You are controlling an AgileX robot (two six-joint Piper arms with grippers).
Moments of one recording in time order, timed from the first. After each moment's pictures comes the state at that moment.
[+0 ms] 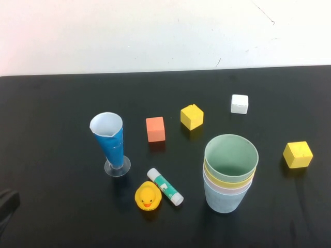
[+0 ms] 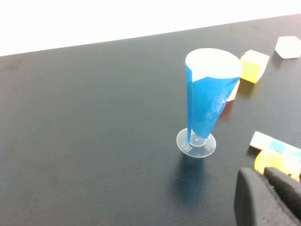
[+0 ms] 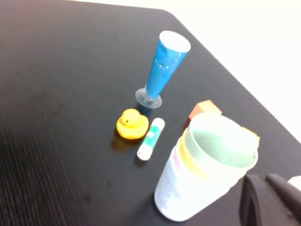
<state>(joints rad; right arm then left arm) 0.45 0.52 -0.62 0.64 0.67 -1.08 -0.70 0.38 -0.45 0.62 0.59 -0.77</state>
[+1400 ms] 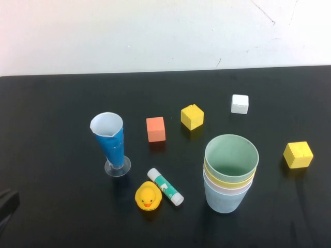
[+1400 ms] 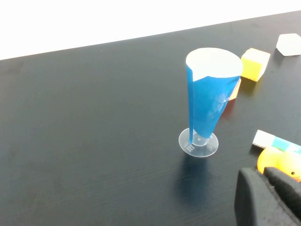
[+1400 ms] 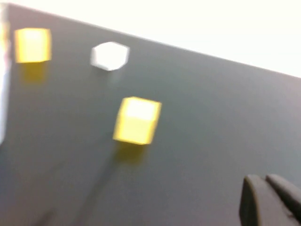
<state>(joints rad) 0.07 0.15 -0.13 0.16 0.33 -0.36 -0.70 0.38 -0.45 0.62 0.59 -0.75</state>
